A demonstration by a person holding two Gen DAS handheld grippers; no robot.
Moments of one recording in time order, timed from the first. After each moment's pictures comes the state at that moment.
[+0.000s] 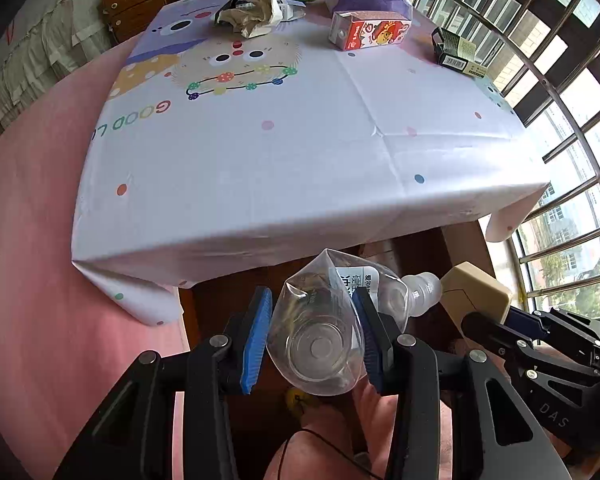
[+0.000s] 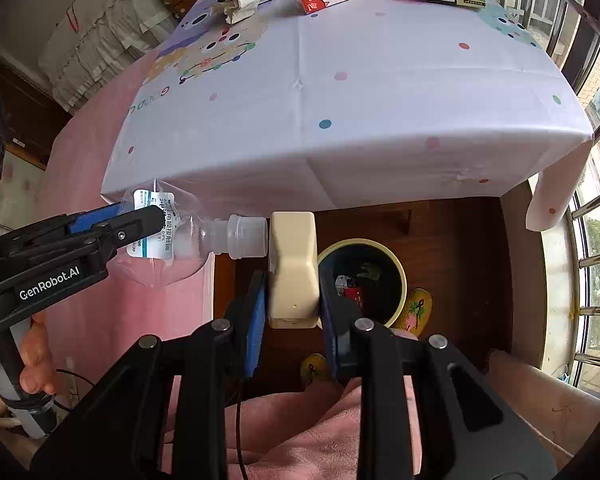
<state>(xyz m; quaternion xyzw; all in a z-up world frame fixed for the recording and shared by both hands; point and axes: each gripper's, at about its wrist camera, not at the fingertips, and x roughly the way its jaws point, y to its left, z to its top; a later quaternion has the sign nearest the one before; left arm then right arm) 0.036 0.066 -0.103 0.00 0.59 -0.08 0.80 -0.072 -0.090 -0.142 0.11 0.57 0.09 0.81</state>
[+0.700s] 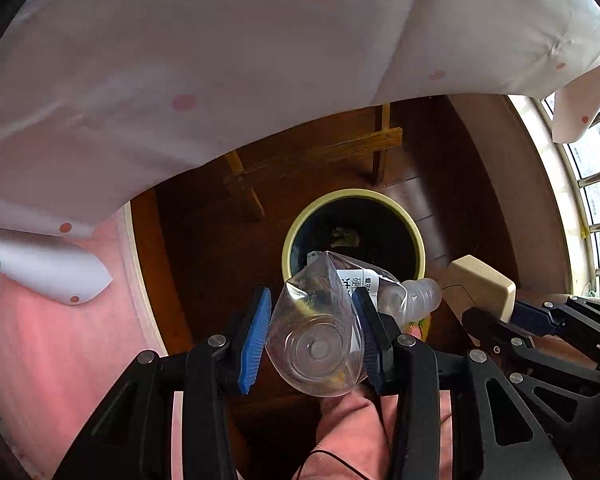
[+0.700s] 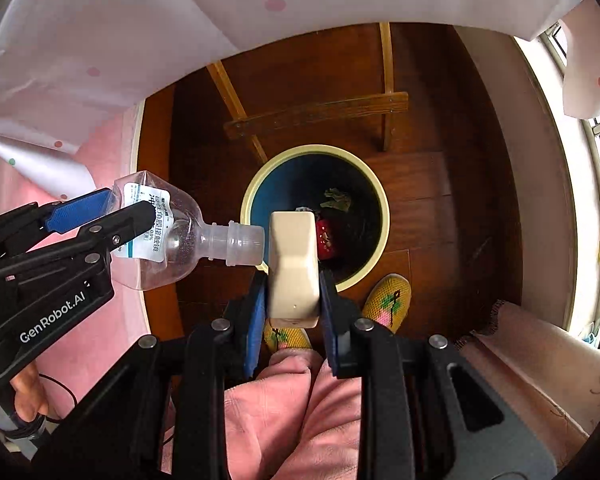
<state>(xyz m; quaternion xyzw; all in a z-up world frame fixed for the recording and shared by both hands) 0.006 0.010 -0.330 0.08 0.66 -0.08 0.74 -0.091 -0.117 -0.360 0.10 0.66 0.04 0.74</state>
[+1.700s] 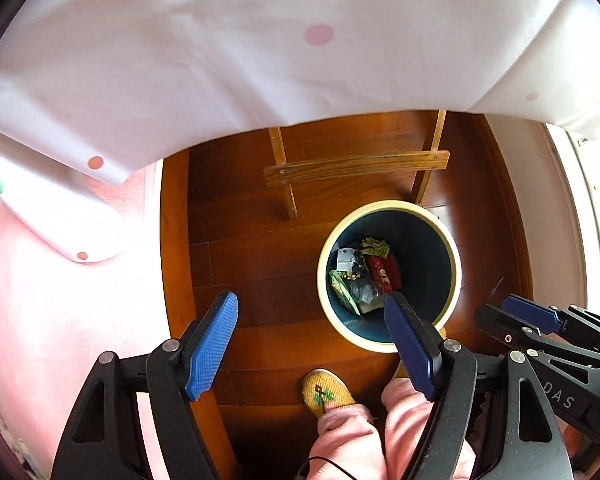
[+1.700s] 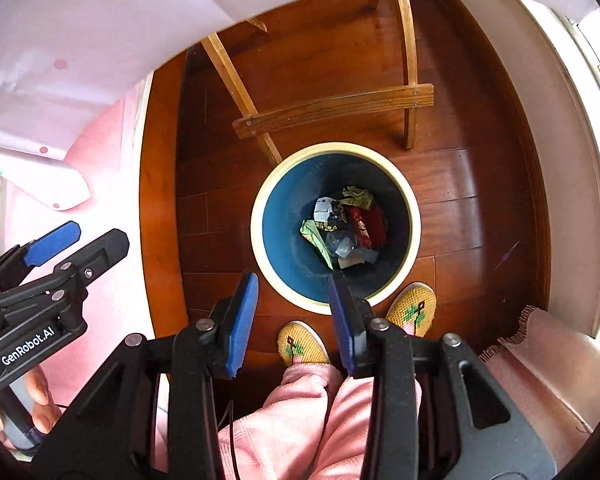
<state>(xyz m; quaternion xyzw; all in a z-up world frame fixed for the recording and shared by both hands) -0.011 0.069 -0.345 0.02 0.63 0.00 0.77 -0.072 -0.103 -0.392 0.13 0.65 0.06 0.75</state>
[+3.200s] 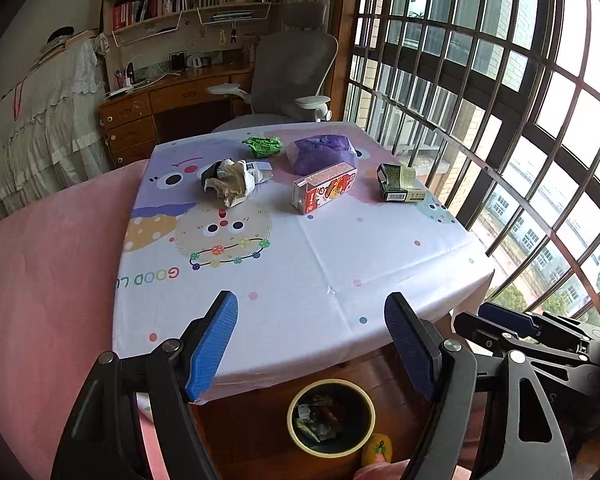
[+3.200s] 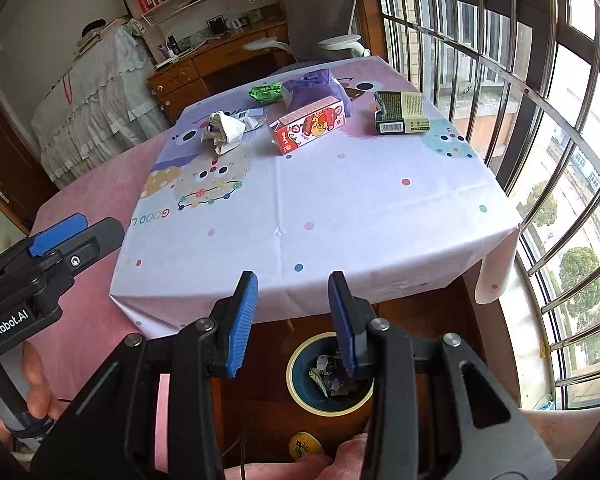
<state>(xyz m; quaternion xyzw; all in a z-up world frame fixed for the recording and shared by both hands) 0.011 0.059 0.065 0.01 0.39 -0.13 0.91 -0.082 -0.116 0.001 0.11 0.41 0.01 0.90</state>
